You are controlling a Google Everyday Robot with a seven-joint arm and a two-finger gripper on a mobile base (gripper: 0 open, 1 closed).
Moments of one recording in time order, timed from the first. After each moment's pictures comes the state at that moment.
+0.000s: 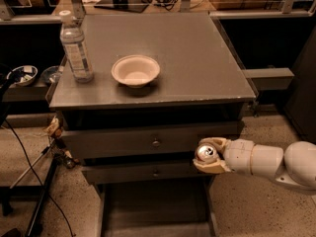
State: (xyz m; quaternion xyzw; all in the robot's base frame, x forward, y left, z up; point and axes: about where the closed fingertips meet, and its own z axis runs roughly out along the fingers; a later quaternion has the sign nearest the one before) arm 0.505 -0.147 0.689 -0.48 0.68 0.21 0.51
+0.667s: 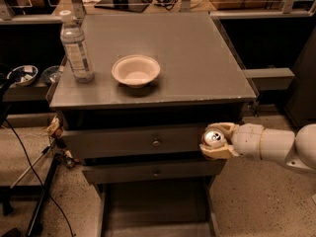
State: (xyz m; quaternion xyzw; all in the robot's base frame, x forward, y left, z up) arm 0.527 -0.163 0.731 -0.48 0.68 0.19 0.51
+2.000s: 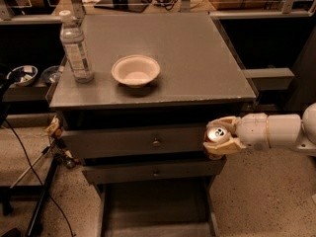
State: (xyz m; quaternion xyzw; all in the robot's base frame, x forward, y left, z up) arm 0.519 -0.163 0.753 -0.52 0.68 0.24 0.46
